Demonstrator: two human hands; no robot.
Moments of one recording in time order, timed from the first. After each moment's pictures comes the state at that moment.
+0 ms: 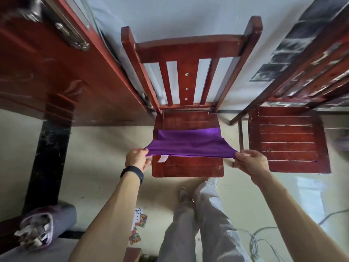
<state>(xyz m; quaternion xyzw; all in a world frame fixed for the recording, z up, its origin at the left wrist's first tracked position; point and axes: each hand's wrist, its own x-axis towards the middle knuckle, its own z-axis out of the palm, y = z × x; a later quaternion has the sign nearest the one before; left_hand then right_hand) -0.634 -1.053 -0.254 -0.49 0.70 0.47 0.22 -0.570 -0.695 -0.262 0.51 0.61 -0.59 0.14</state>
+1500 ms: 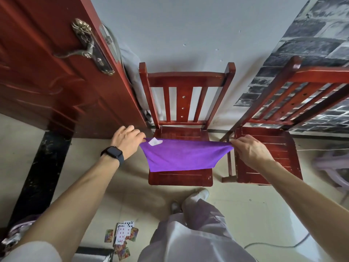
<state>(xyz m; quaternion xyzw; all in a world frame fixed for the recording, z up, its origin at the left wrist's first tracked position) -0.673 -1.100 -0.140 0.32 0.94 -0.05 -0.09 -0.597 -0.655 -0.143 -0.11 0.99 -0.08 0.02</state>
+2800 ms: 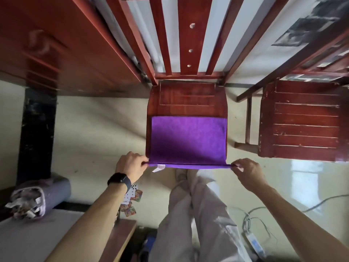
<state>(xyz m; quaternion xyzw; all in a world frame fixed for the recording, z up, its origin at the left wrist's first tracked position) -0.564 -1.089 -0.347 0.06 0.94 0.05 0.32 -0.499 -0.688 -0.365 0.17 0.90 -0.24 0.32</state>
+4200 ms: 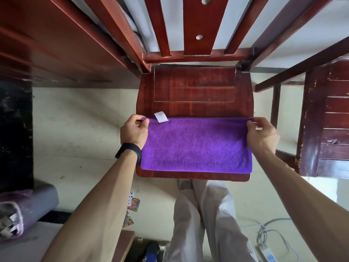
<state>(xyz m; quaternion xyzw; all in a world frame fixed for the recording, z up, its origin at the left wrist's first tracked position) -0.691 -1.052 -0.518 -0.30 0.89 0.31 0.15 -0.645 -0.709 -0.523 0.40 0.84 -0.34 0.10</state>
